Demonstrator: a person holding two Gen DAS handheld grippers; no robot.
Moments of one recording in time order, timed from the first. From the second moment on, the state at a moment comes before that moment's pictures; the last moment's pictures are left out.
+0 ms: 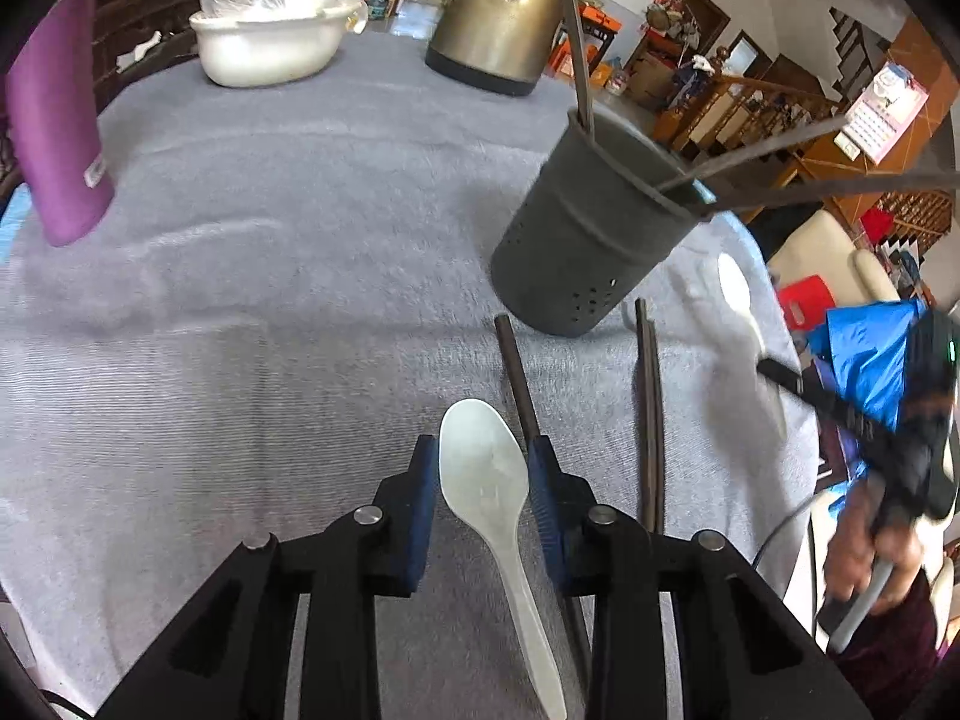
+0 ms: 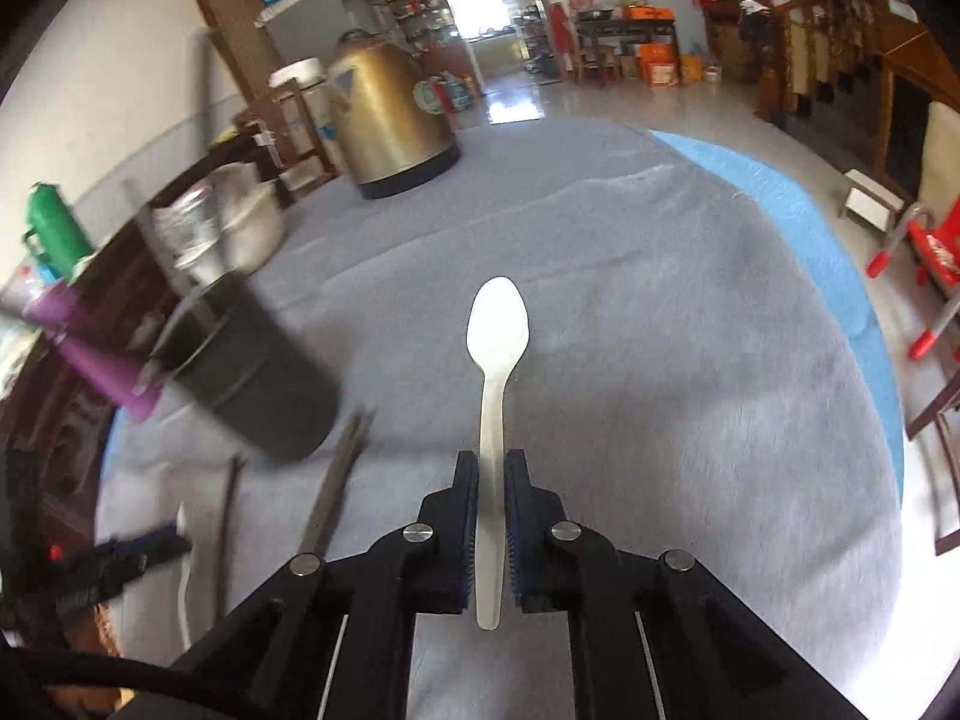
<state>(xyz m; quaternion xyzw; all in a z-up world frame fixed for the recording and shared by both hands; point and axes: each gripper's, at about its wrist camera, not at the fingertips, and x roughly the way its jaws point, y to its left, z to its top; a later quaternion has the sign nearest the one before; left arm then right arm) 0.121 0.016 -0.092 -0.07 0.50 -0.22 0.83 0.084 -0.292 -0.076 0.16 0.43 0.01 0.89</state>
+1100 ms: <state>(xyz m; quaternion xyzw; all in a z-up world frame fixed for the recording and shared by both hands) 0.147 0.026 0.091 -0.06 0.22 -0.19 0.95 0.027 -0.233 0.077 0.27 0.19 0.25 0.91</state>
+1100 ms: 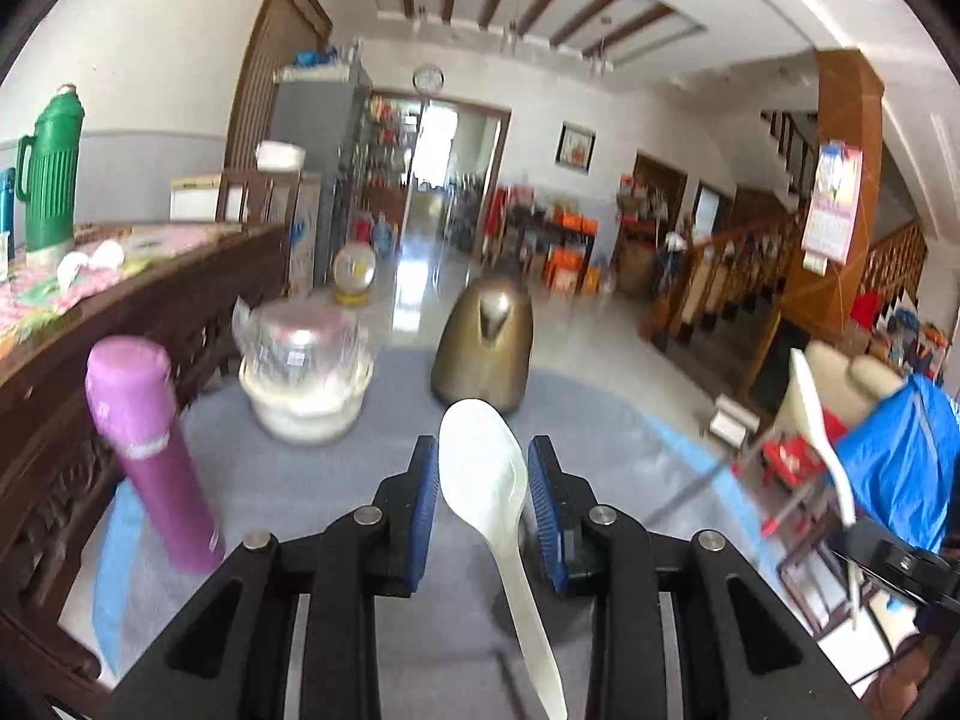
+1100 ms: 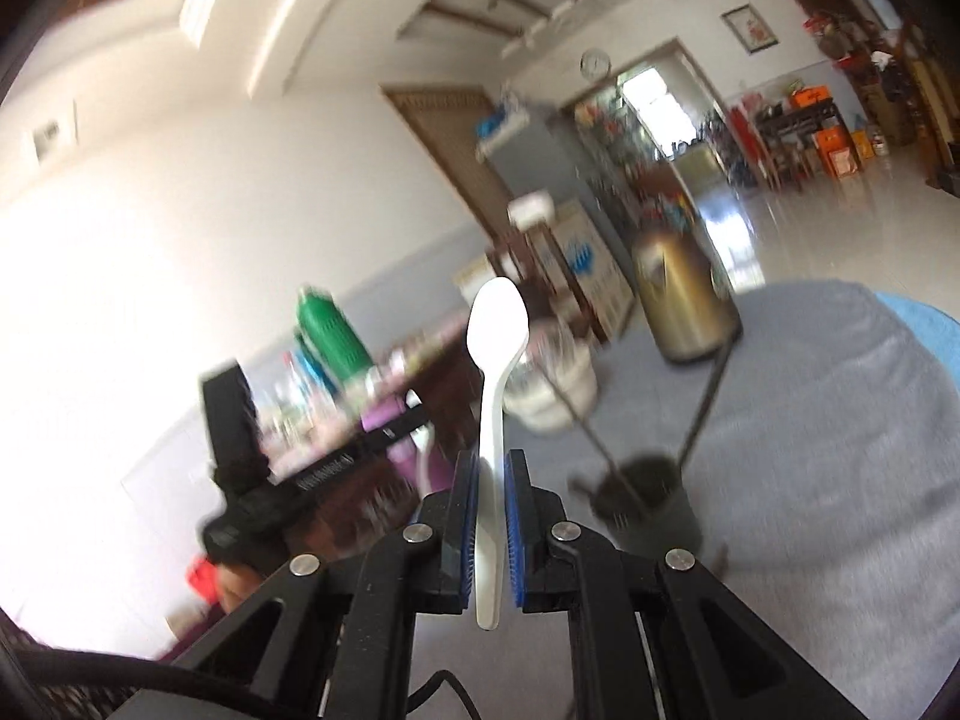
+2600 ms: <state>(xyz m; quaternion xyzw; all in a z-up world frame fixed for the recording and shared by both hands) 0.182 -0.026 0.049 -0.04 0.18 -0.18 0.97 0.177 -0.239 0.007 0.26 0.20 0.26 0.91</state>
